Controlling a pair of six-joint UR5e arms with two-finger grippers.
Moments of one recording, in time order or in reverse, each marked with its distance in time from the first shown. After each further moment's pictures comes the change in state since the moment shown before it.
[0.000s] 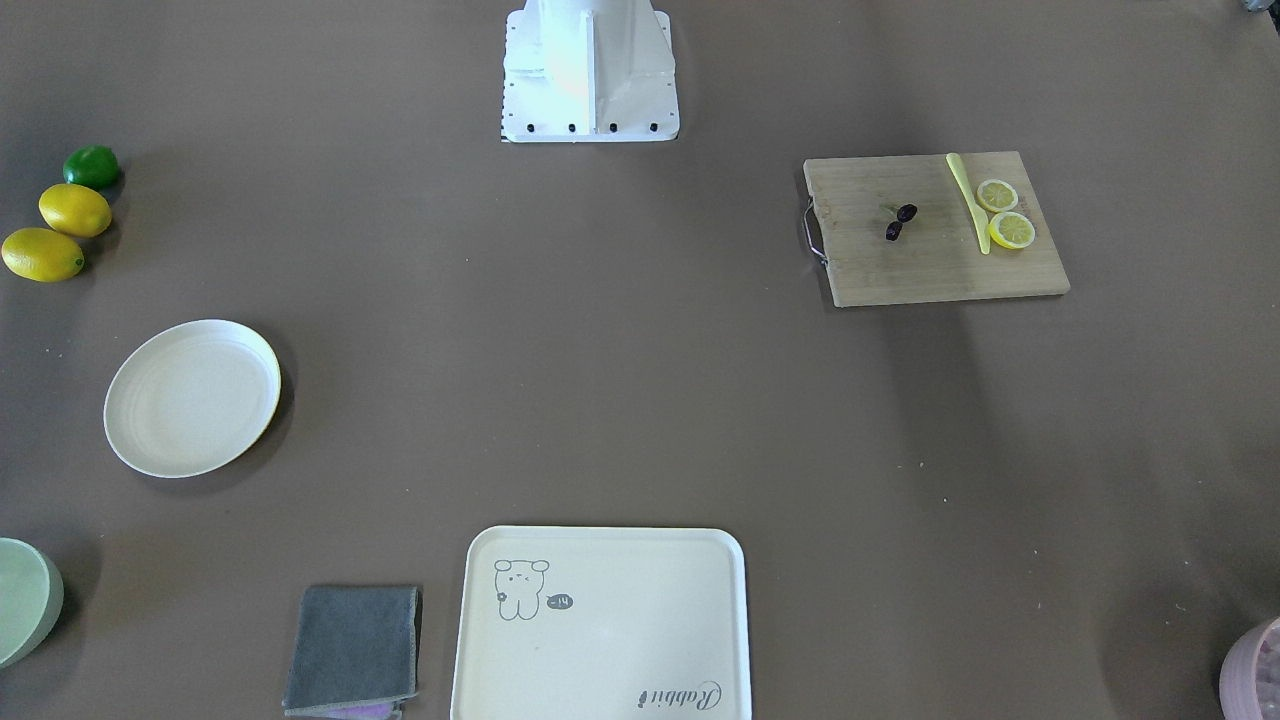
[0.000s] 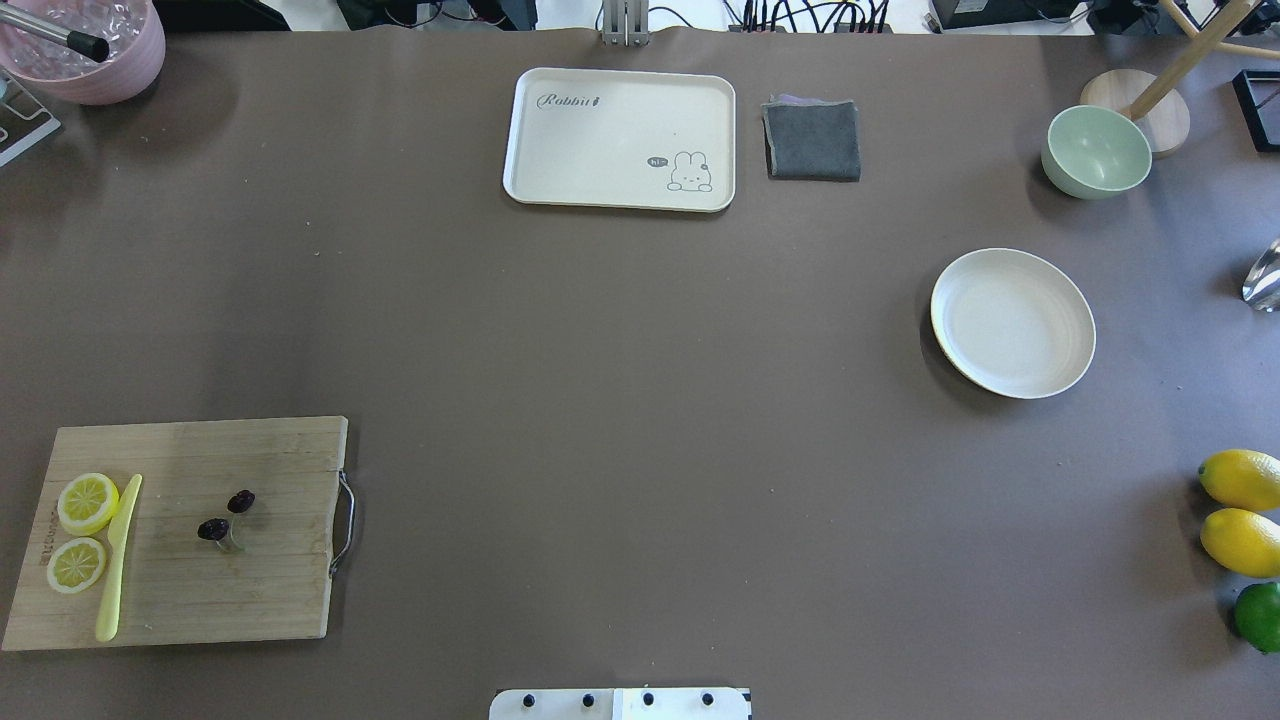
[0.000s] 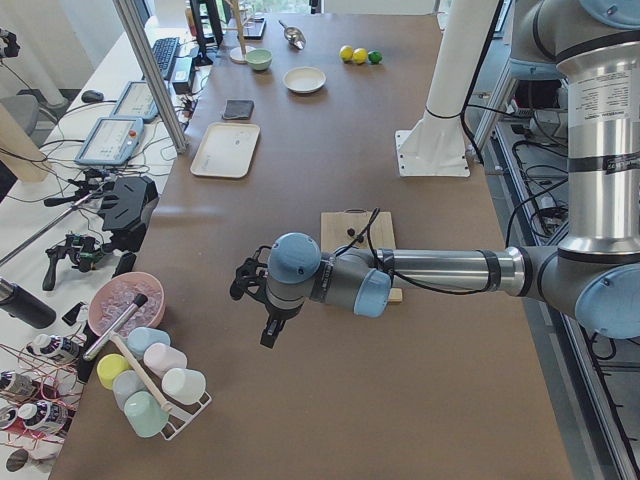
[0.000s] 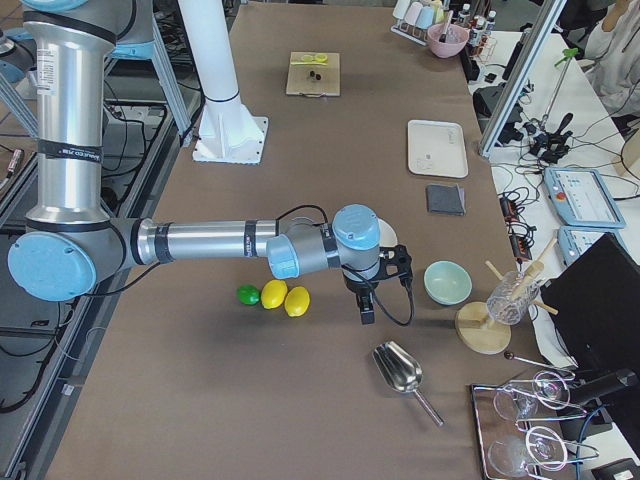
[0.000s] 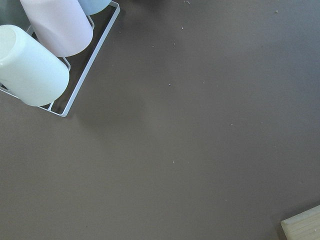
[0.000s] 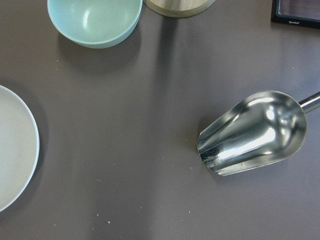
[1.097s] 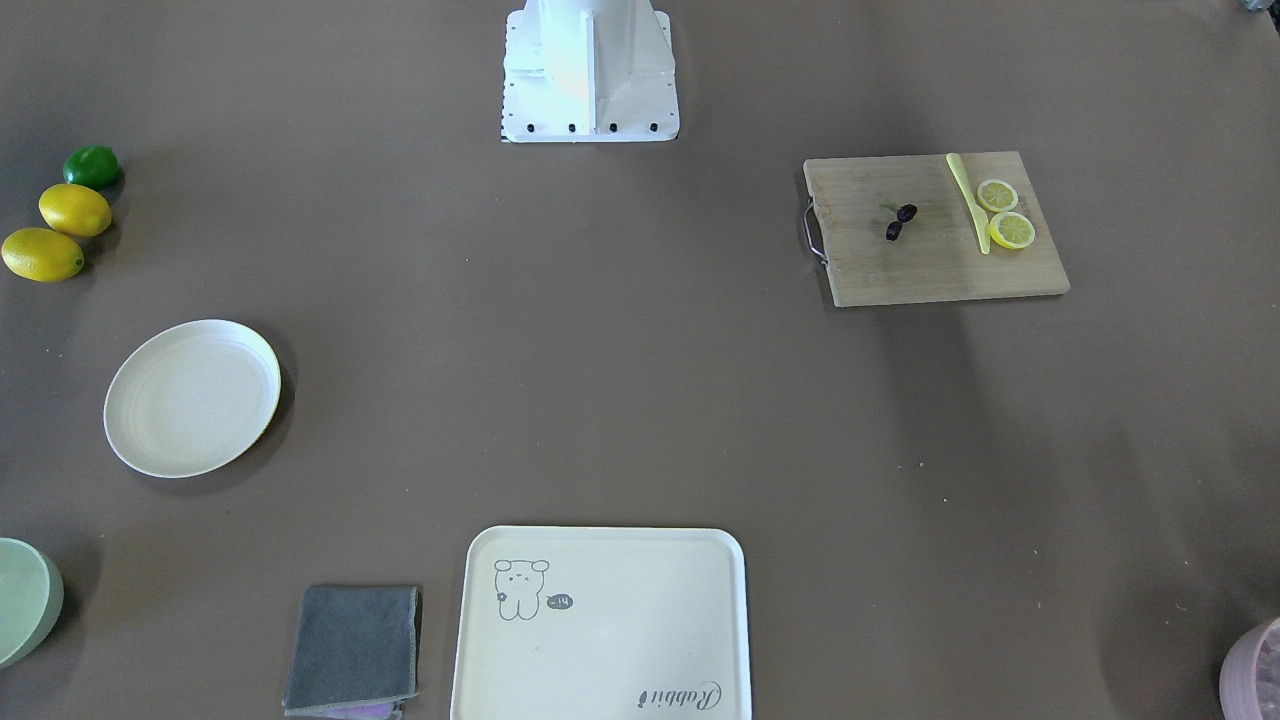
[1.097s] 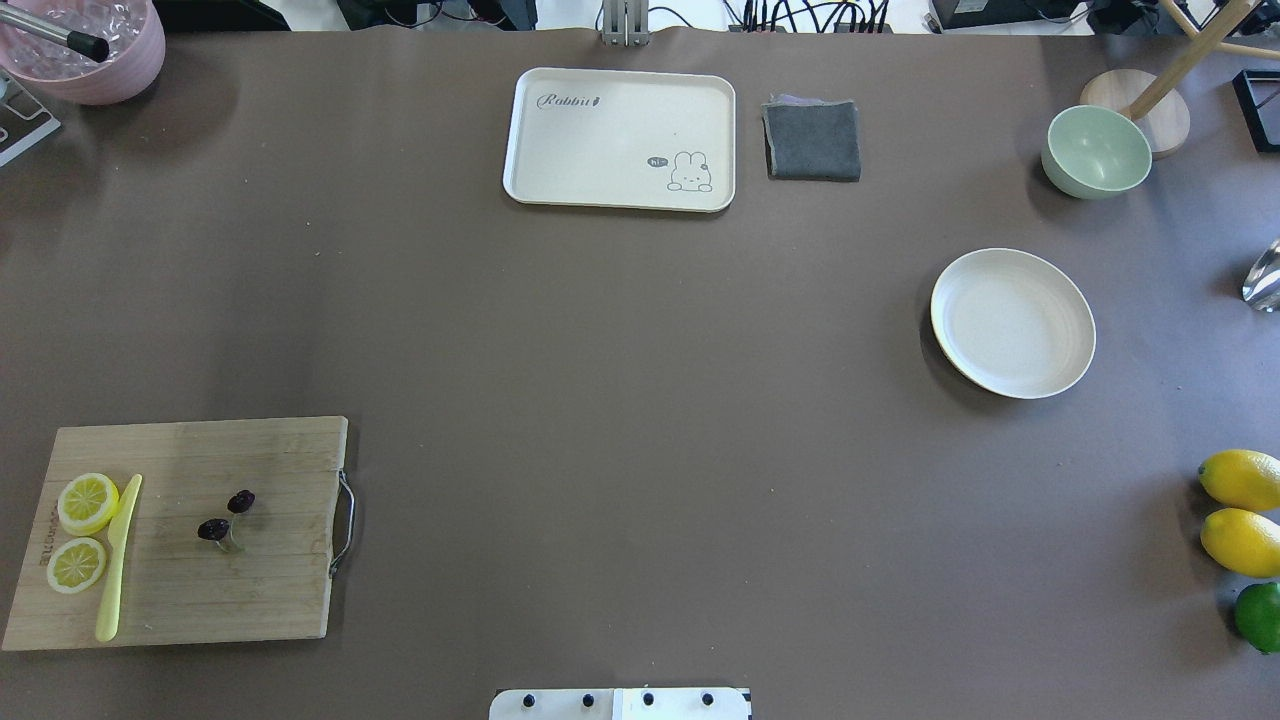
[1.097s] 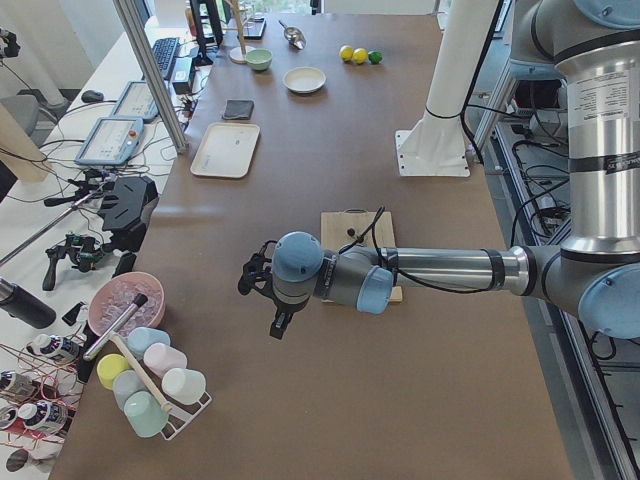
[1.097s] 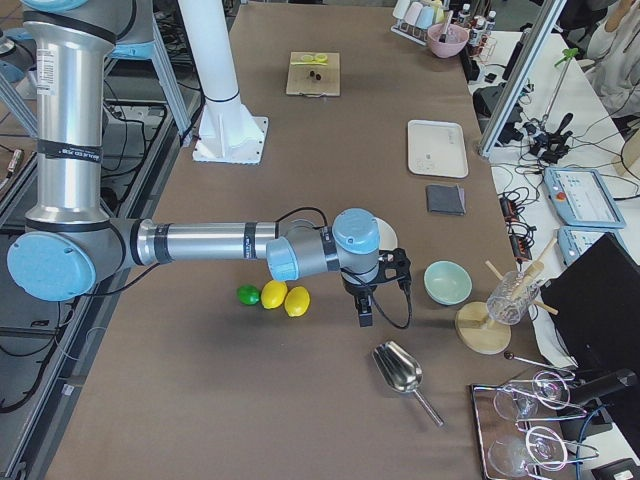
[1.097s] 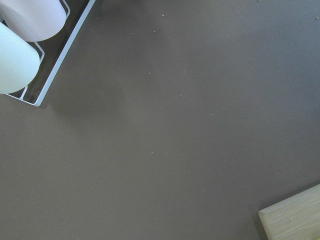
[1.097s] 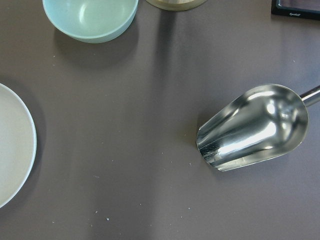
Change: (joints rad) left arm 0.024 0.021 -0.025 0.013 -0.066 -0.021; right arm -0.001 -0.003 -0.009 0.000 0.006 -0.001
